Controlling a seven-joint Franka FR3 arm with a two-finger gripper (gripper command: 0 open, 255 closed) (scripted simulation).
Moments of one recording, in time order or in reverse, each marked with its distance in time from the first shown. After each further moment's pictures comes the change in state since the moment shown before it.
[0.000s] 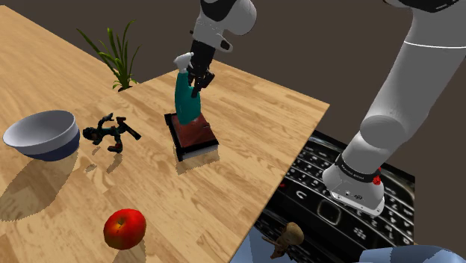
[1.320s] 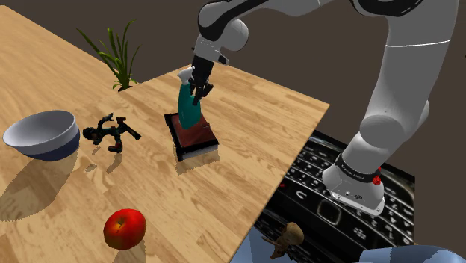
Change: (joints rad) arm -0.009 0.177 -0.038 0.058 -0.055 0.078 -0.072
